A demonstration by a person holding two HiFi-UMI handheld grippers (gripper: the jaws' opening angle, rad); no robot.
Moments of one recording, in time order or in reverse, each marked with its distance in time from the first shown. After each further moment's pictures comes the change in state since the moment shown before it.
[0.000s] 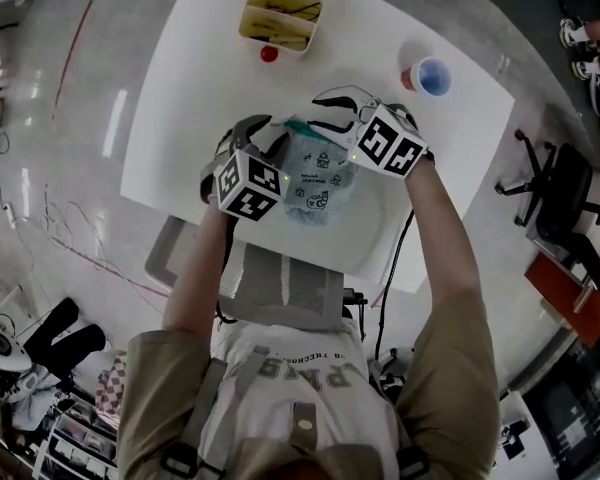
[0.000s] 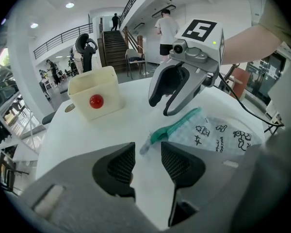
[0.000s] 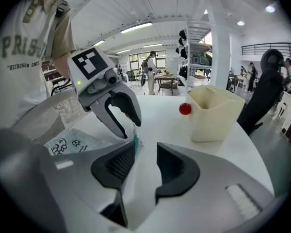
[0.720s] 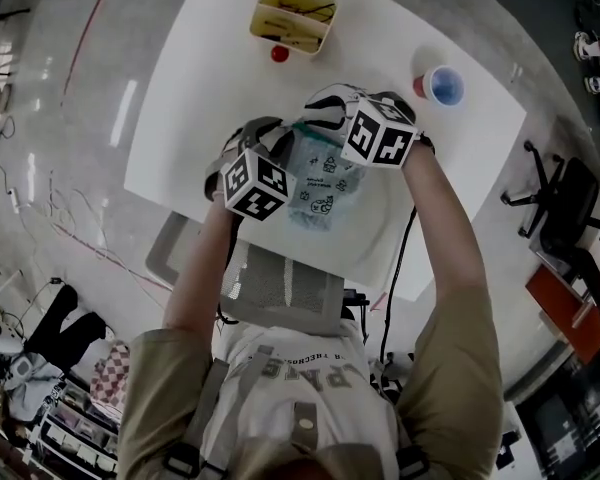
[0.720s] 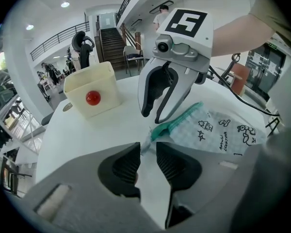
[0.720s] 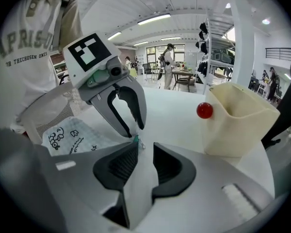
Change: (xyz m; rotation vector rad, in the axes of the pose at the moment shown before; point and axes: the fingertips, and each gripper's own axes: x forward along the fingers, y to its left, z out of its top) left arm 0.008 0.001 -0.007 0.027 0.040 0.003; right arm 0.032 0.008 -0.001 -0.140 0.089 0.164
